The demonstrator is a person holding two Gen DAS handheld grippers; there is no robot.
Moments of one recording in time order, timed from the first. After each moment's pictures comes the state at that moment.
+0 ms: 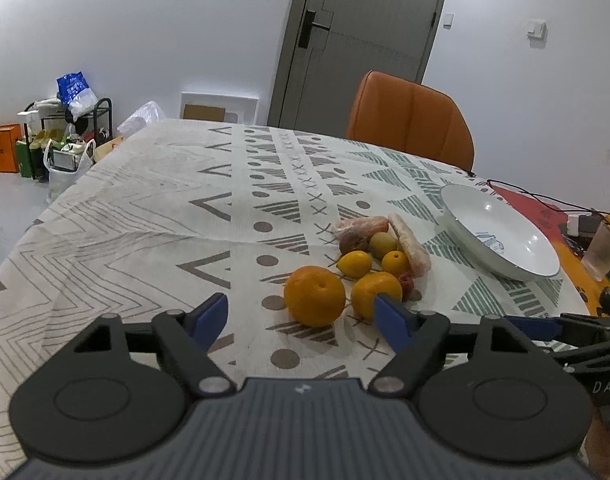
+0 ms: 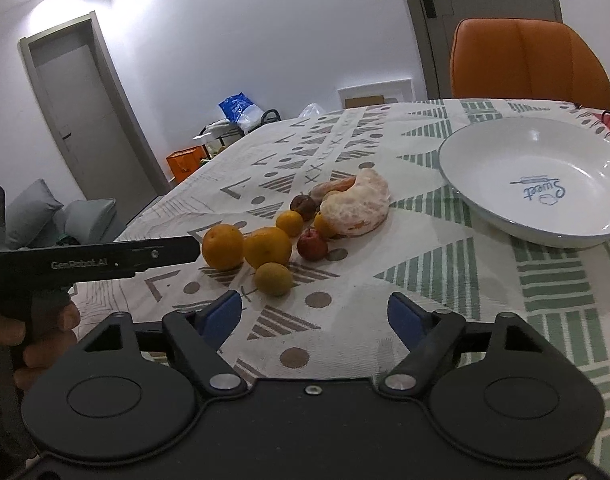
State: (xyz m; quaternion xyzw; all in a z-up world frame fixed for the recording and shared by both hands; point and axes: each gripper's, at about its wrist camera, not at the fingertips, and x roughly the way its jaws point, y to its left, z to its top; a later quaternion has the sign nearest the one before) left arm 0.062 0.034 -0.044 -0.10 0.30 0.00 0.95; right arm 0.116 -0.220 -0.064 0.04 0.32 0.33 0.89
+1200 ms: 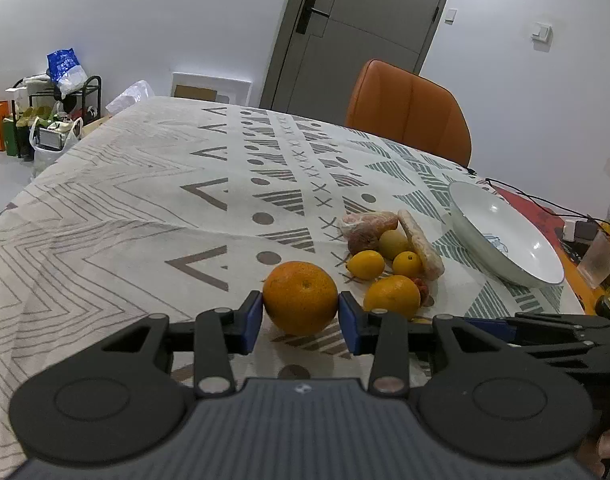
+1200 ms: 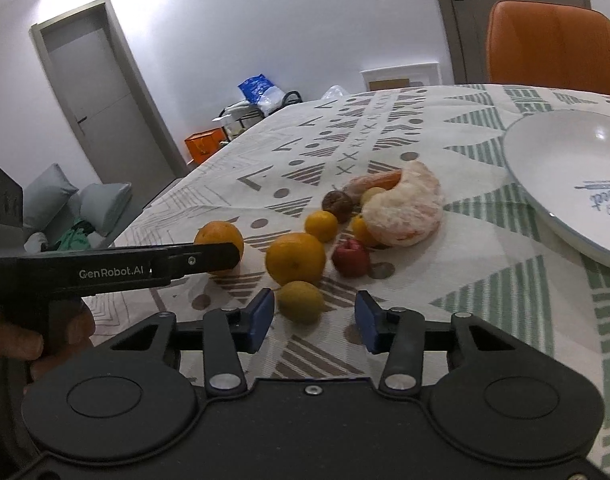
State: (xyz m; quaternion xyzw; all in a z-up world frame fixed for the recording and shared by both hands) left arm 0.084 0.051 -0.057 -0.13 0.32 -0.02 0.94; right arm 0.142 -0.179 -0.072 0.03 0.34 0.37 0.87
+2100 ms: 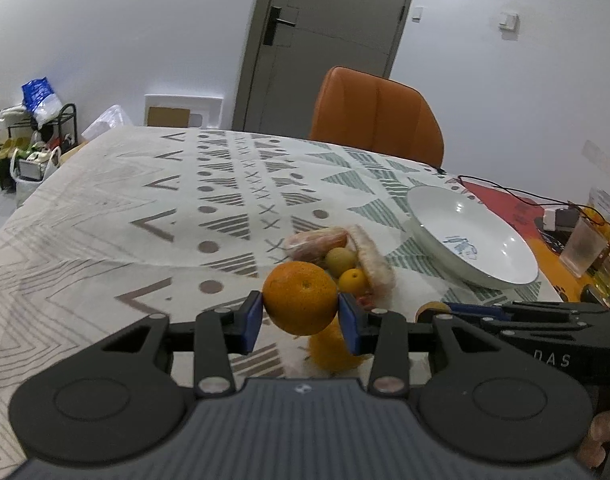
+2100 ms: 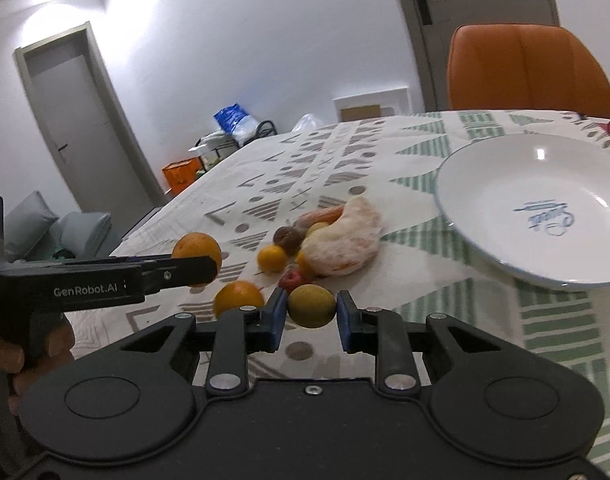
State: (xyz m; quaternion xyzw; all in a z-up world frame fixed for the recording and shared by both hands) left arm 0.093 0.012 -0.039 -0.09 0.30 -0.05 0.95; right arm 0.145 -0.218 -0.060 0.05 0.31 0.32 0.89
